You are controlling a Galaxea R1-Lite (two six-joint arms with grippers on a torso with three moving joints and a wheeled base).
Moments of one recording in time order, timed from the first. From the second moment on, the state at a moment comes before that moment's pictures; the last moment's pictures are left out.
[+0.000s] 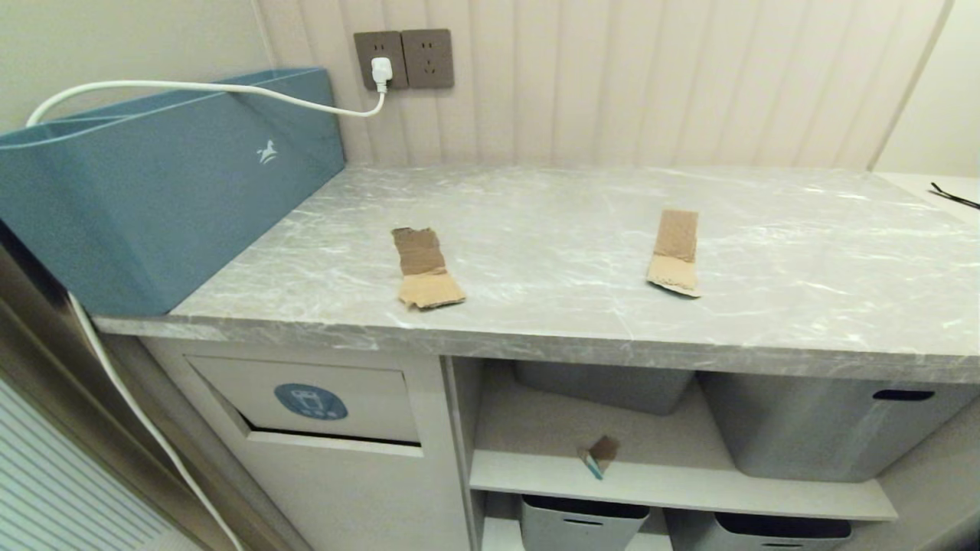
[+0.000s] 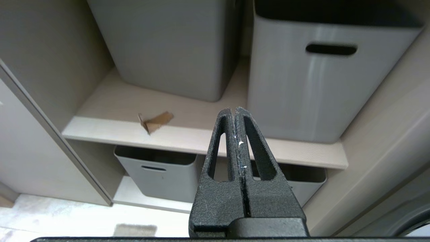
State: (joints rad) left arm 0.00 0.00 0.00 0.01 -0.04 0.10; right arm 0.01 0.00 0.00 0.00 0.00 -0.01
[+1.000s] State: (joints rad) left arm 0.00 0.00 0.00 0.01 -0.02 0.13; right arm 0.01 0.00 0.00 0.00 0.00 0.00
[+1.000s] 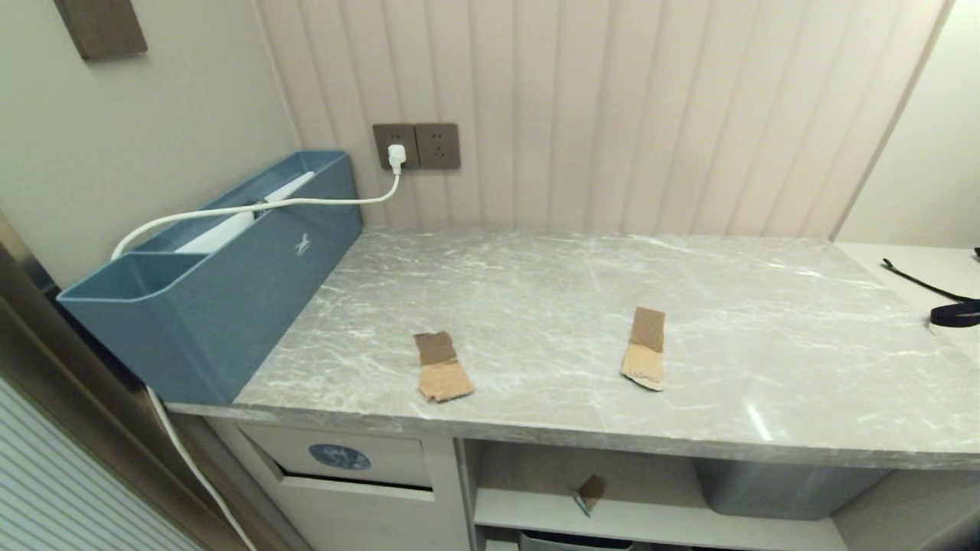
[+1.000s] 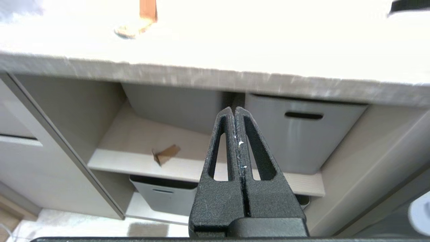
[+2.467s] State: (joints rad) left arm -0.08 1.34 -0.67 -0.13 -0.57 -0.15; right arm 0.01 0.00 0.00 0.00 0.00 0.00
